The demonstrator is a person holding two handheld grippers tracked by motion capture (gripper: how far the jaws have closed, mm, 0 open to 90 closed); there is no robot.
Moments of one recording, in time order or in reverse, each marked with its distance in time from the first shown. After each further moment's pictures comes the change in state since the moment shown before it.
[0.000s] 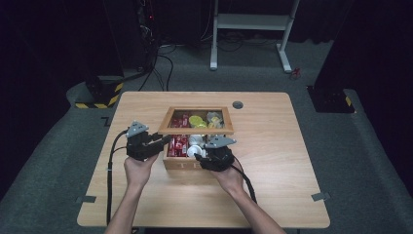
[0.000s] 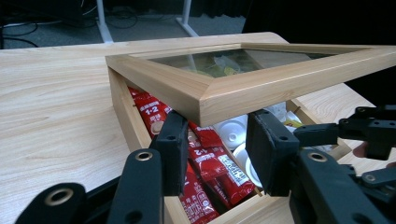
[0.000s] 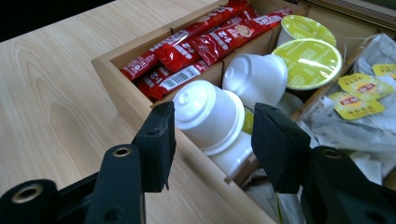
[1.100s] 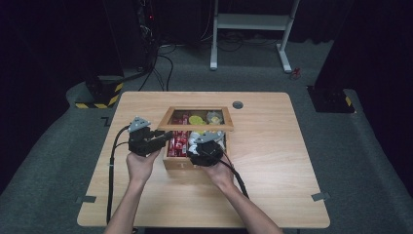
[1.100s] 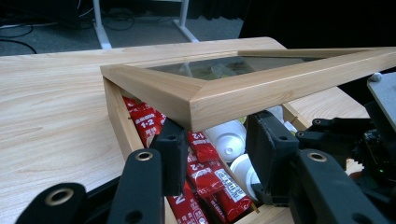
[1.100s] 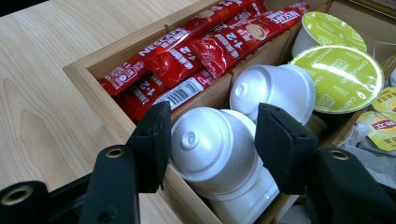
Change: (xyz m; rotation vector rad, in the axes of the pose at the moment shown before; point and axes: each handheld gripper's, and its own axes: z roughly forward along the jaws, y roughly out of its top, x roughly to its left) left arm 0.000 0.011 0.007 -0.002 -0.012 -0.002; right arm 0.006 0.015 0.036 0.066 -0.032 -0.023
